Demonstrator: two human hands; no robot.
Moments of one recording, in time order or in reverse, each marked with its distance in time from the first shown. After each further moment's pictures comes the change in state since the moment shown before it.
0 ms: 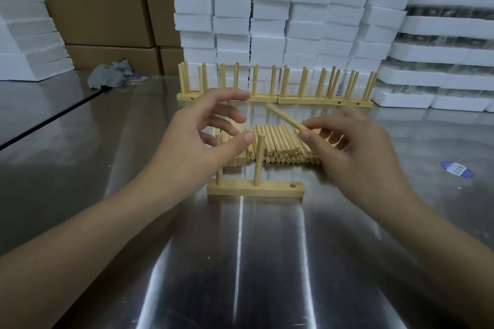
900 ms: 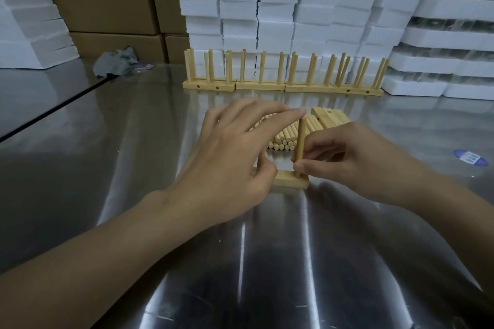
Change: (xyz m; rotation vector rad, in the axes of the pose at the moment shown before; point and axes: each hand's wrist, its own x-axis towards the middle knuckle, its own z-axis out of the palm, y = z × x) left_hand -0.023 0.013 0.029 0.660 -0.132 0.278; right_hand 0.003 0.003 -0.009 0.184 -0.603 -0.092
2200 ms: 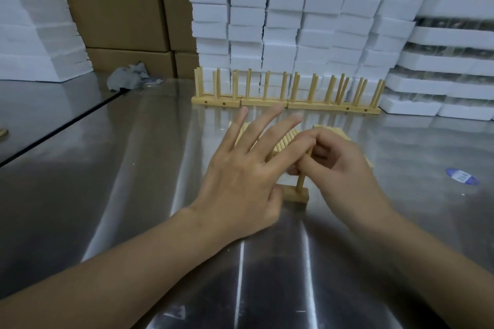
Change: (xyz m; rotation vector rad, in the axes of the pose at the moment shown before) left_hand 0.001 0.005 0.011 0.278 0.162 0.189; right_hand 0.005 -0.023 0.042 0.479 0.422 -0.046
